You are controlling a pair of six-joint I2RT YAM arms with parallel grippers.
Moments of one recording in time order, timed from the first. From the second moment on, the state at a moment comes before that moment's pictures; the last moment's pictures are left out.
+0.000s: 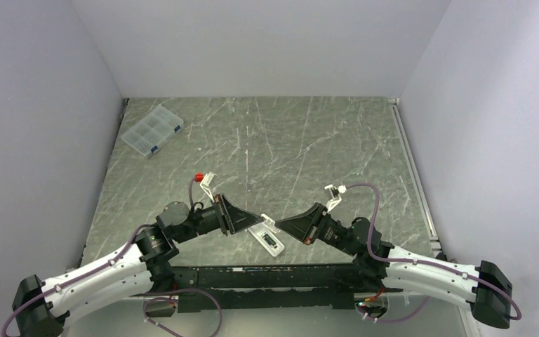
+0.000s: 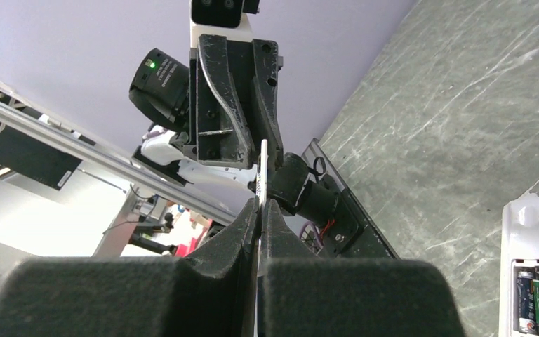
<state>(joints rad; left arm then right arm) -0.94 0.62 0.36 0.26 0.21 -1.07 1.09 0.56 0.12 0.65 -0.03 1.04</state>
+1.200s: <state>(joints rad) -0.94 0.62 0.35 0.29 0.21 -1.10 1.10 0.49 0.28 0.31 -0.02 0.85</state>
